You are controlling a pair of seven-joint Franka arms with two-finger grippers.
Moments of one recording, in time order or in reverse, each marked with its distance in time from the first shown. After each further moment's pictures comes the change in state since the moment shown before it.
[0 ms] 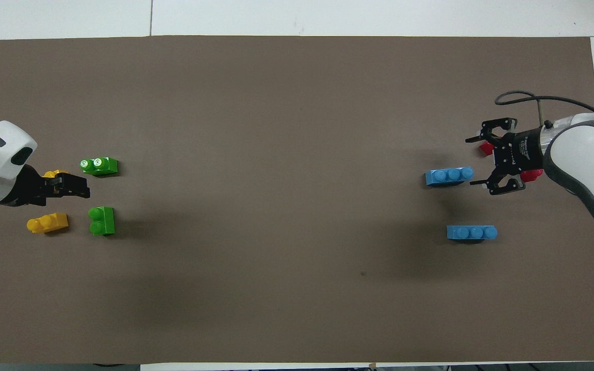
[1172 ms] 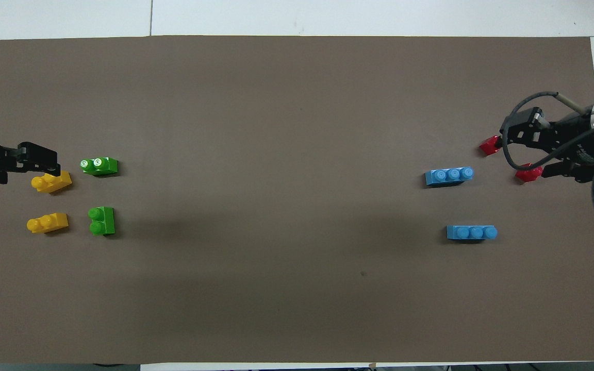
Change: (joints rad) left arm -0.032 0.052 -0.015 0.314 0.062 -0.267 -0.049; right arm 0.105 -0.200 0.017 0.234 -0.459 -0.344 -0.690
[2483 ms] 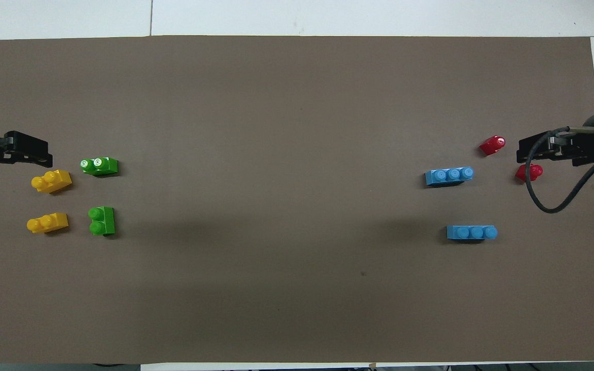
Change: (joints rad) left arm -0.027 0.001 -0.006 0.106 -0.003 -0.068 -0.002; right arm -0.013 -0.012 -0.007 0.000 -0.057 -0.004 -0.378
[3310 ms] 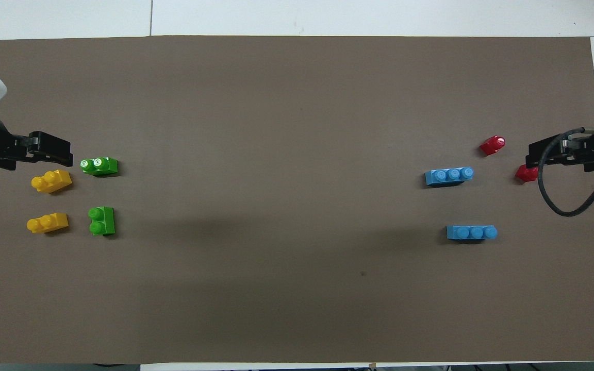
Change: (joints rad) left arm -0.055 0.000 0.004 0.000 0.000 0.008 -0.001; right arm 0.000 -0.005 0.000 0.058 0.000 -0.096 0.000
